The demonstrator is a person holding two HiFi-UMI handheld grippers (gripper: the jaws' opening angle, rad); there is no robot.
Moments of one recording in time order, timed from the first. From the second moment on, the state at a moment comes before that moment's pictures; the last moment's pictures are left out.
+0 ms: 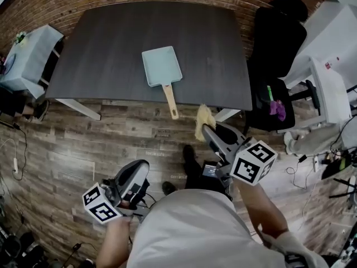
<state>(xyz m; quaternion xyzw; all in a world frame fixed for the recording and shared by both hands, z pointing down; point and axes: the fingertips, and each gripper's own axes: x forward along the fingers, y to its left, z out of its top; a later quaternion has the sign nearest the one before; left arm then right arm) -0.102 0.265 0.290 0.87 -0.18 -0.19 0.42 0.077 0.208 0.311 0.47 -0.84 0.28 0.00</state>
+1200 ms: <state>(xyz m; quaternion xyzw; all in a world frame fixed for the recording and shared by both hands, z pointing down) -0.031 0.098 0.418 0.80 -0.31 -0.09 0.51 0.132 0.027 0.362 0.40 -0.85 0.34 0.07</state>
